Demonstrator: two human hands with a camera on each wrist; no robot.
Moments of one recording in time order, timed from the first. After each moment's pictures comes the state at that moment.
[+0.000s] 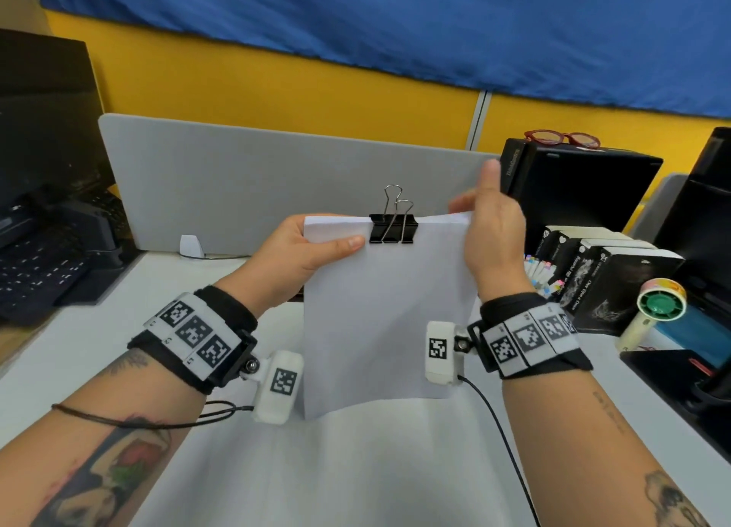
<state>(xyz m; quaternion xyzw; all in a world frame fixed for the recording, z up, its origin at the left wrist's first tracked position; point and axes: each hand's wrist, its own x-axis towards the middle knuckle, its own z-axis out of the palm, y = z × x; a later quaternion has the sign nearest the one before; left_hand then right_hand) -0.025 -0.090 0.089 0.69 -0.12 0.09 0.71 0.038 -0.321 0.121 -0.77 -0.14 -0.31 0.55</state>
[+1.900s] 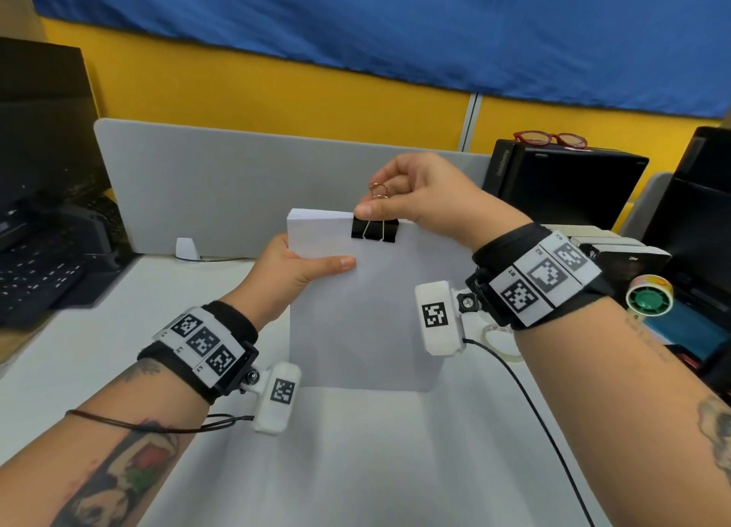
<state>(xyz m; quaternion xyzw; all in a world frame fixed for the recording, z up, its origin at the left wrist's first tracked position) -0.019 -0.091 0.065 0.66 -0.07 0.12 0.74 0.016 -0.289 0.185 -0.83 -0.31 0.00 0.45</state>
